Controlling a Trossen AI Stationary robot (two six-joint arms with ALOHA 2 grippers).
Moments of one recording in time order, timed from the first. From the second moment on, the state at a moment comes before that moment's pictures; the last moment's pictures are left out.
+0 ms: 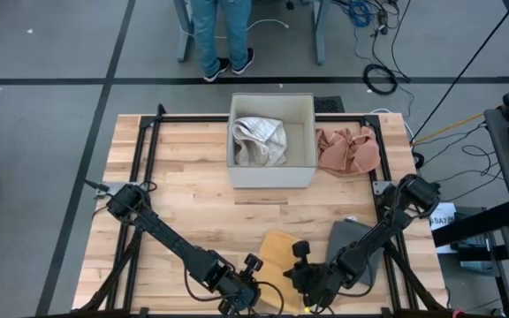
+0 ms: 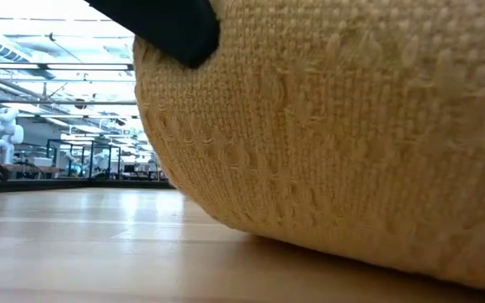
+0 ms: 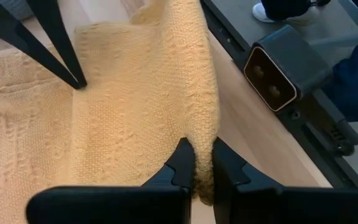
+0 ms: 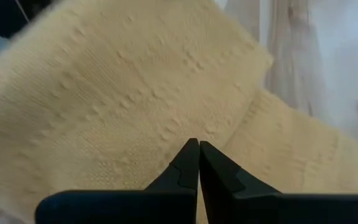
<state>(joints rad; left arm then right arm) -0.62 2.05 1.54 -0.41 -0.15 0.03 0.78 1.88 1.02 -0.02 0.57 0.30</state>
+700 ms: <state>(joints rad) -0.61 1.98 1.54 -0.38 -0.40 0.12 0.76 1.97 1.02 0.09 0.48 0.34</state>
